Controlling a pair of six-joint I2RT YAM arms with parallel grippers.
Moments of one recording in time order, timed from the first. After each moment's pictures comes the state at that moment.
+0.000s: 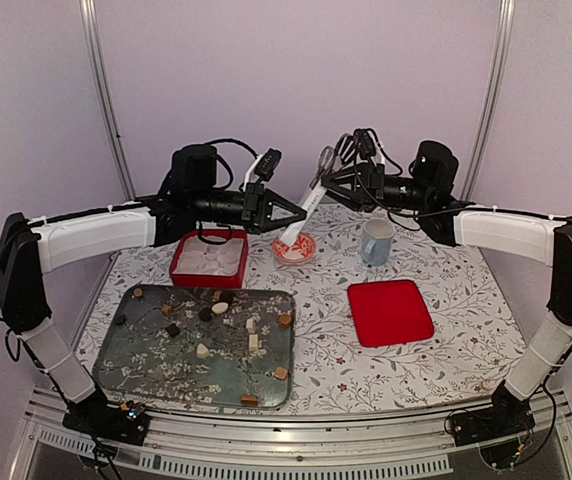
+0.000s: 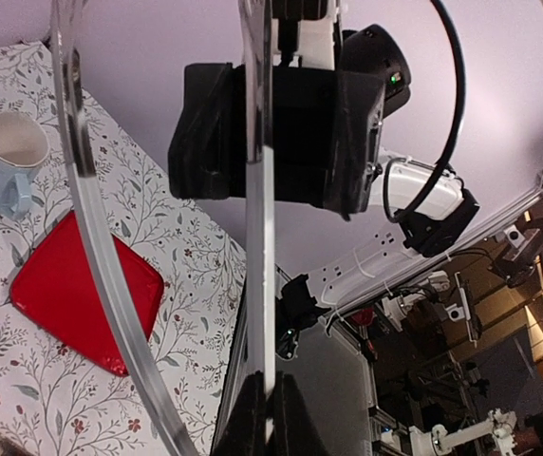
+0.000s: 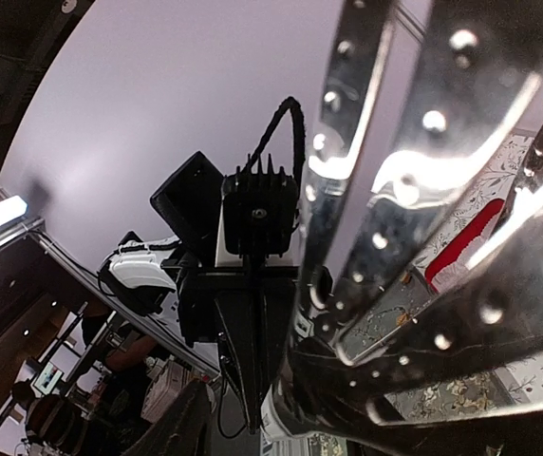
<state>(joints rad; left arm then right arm) -0.68 1.68 1.31 0.20 0.90 -0.73 0.53 1.68 1.23 0.60 -0.95 0.94</state>
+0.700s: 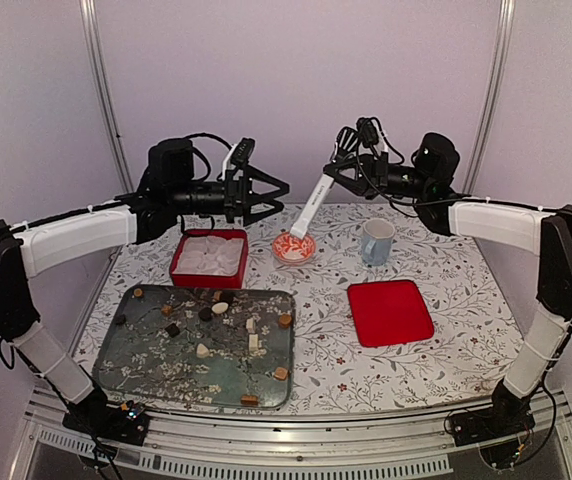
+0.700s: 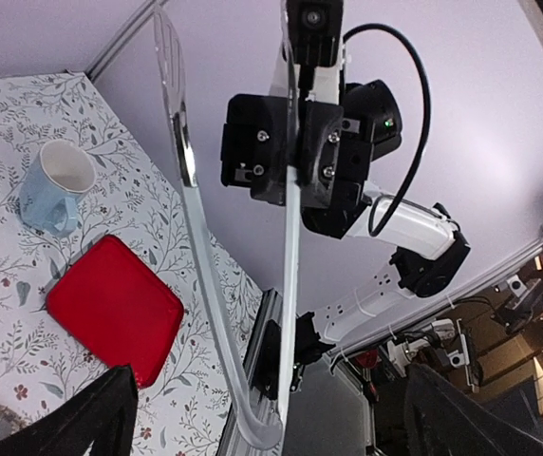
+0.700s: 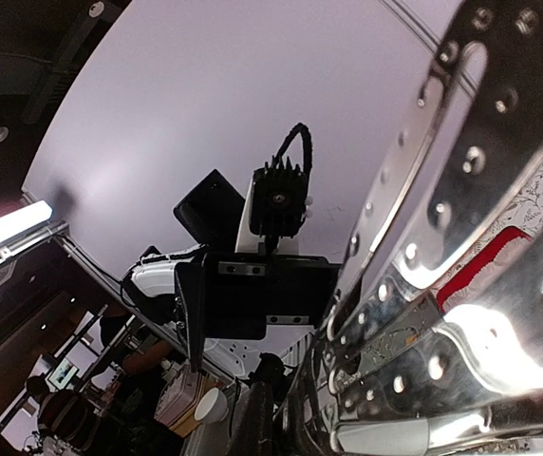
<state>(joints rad) -0.61 1.60 1.26 0.23 0.84 -0.81 0.48 1.76 1.32 0.68 -1.03 1.02</state>
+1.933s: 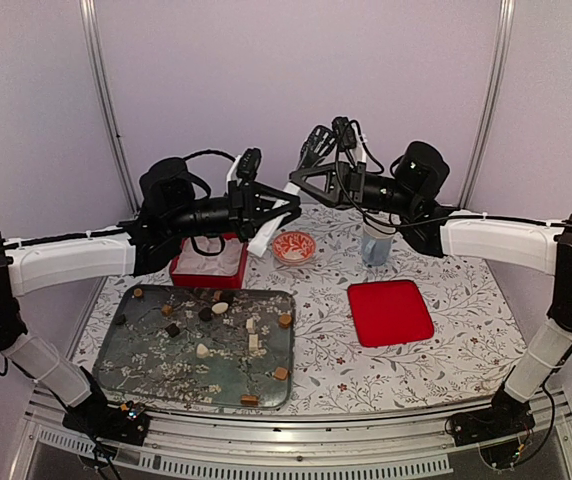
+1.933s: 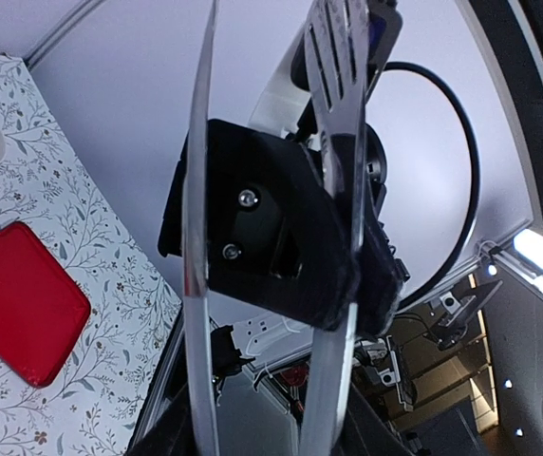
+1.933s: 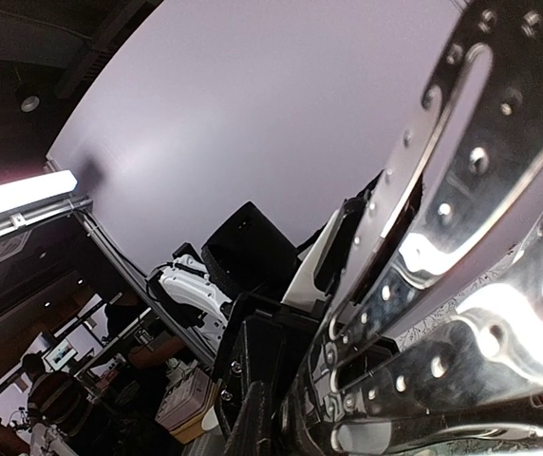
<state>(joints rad) -0.75 1.51 1.08 0.55 0.71 -1.11 0.70 1.68 1.25 0.77 -0.84 0.96</state>
